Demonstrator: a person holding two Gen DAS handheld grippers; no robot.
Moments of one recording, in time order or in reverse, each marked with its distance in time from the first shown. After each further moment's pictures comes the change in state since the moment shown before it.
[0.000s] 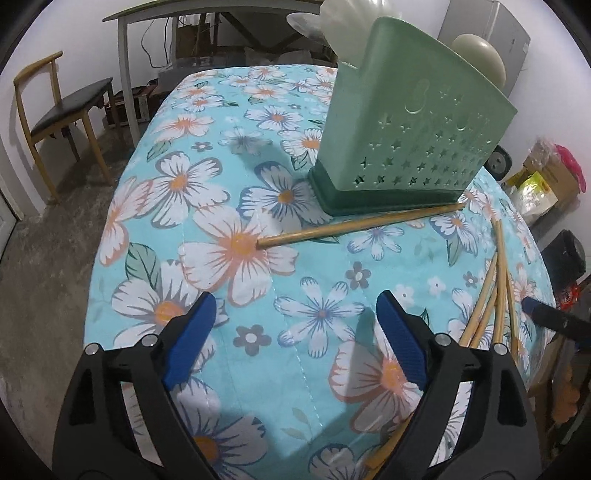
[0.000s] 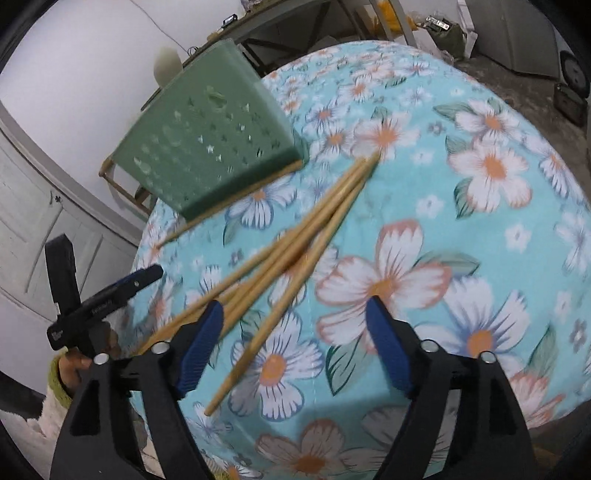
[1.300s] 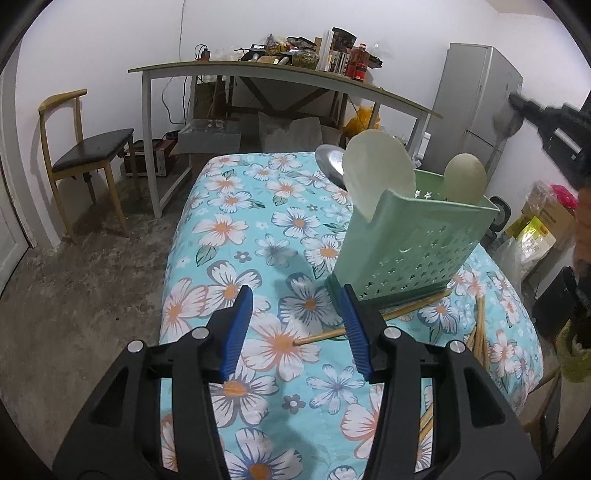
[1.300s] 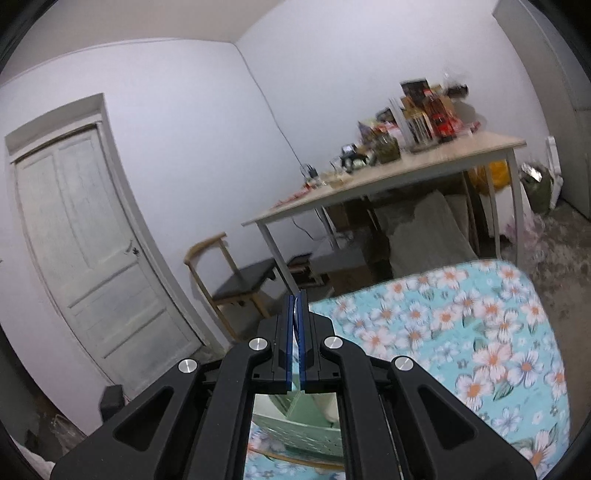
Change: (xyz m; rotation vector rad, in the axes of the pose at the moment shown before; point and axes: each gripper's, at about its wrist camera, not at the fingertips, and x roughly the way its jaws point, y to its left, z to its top) left arm -0.064 0.013 0.047 -0.026 -0.239 0.033; right arm -0.068 0.119 0.192 -0.281 -0.452 0.288
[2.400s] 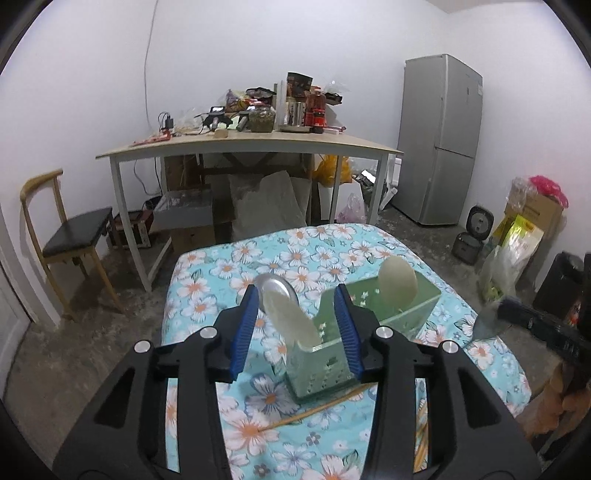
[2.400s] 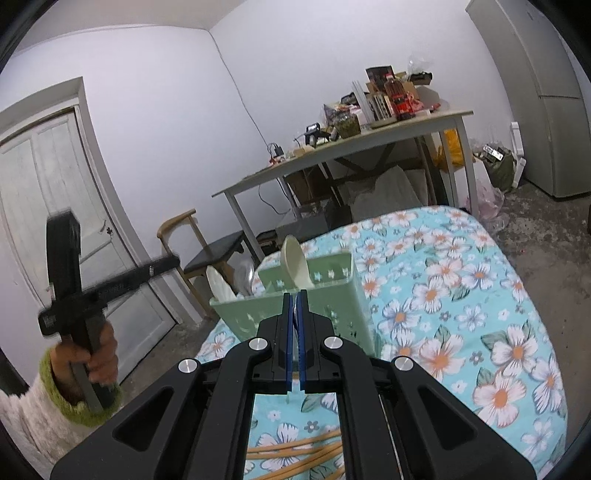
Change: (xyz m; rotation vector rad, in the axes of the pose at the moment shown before) left arm -0.048 -0.072 0.084 0.155 -0.168 -0.037; right arm -0.076 0.005 -0.090 -0.001 0.023 -0.137
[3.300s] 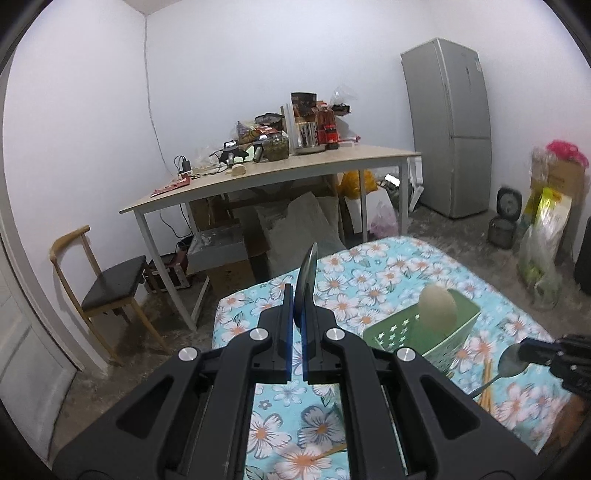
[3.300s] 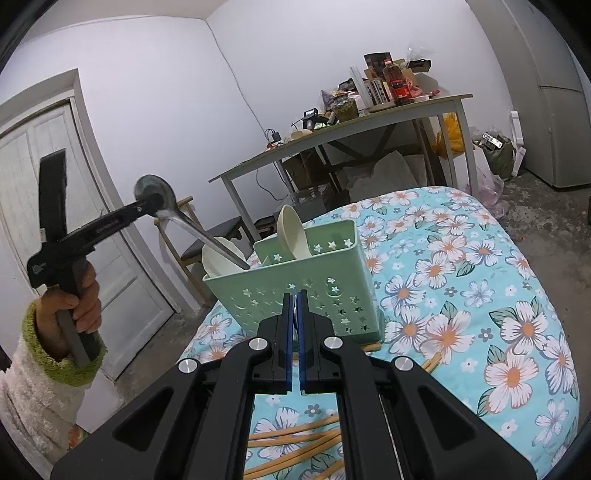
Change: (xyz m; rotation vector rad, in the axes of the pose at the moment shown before) left arm 0.005 -0.019 0.037 0.190 -0.065 0.157; right arm 0.014 0.000 -0.026 0.010 0.056 -0.011
